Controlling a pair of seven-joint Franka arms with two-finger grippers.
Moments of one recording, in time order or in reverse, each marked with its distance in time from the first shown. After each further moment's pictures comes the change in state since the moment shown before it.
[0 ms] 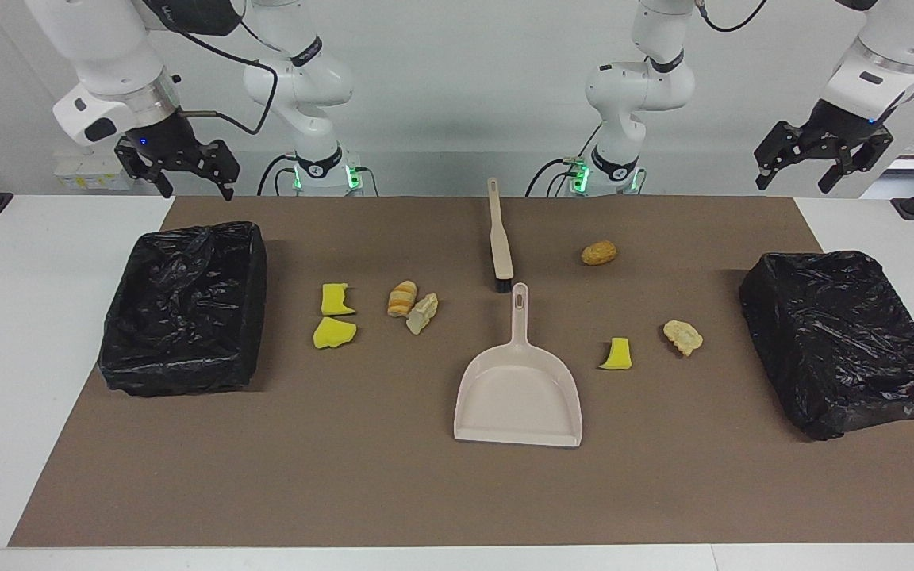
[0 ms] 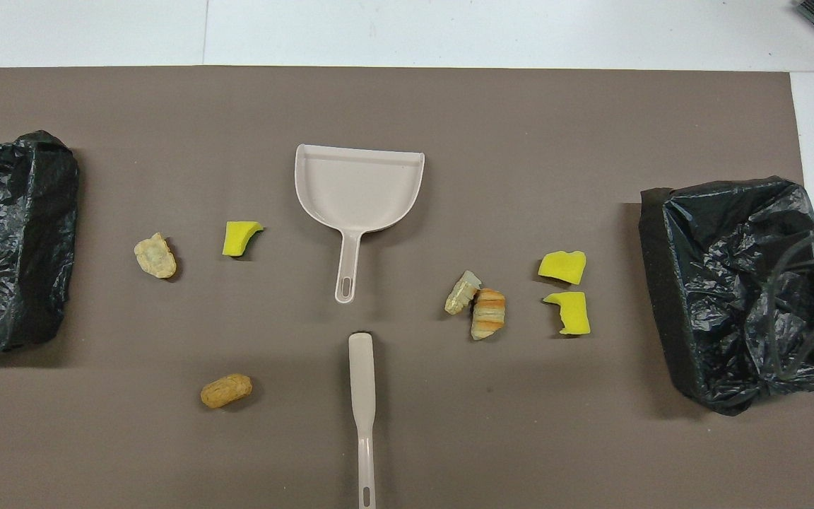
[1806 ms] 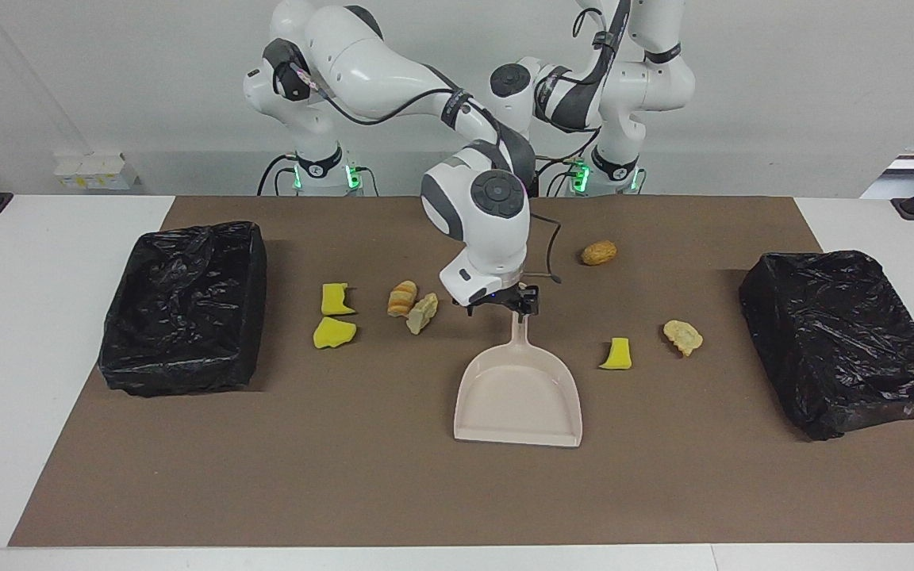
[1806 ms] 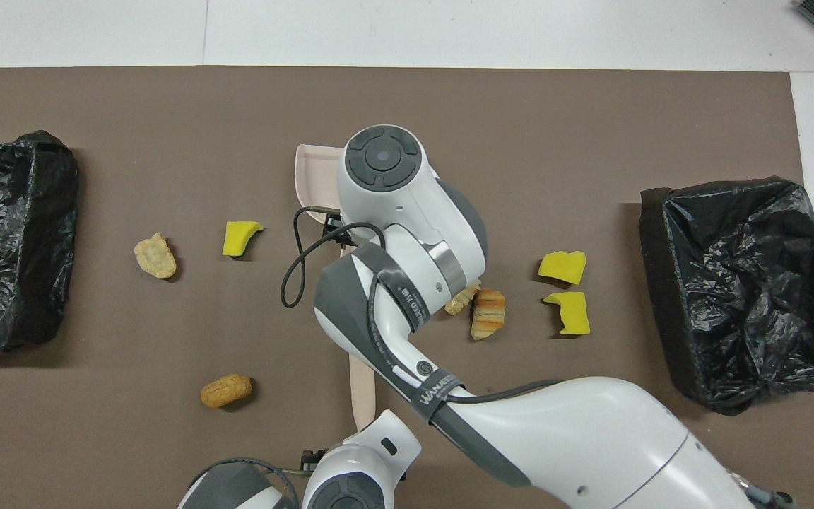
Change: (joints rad) left arm -0.027 -0.260 -0.932 -1.000 -0.295 0.716 -0.763; right arm 0.509 0.709 0.201 0.392 0.002 0.399 0.866
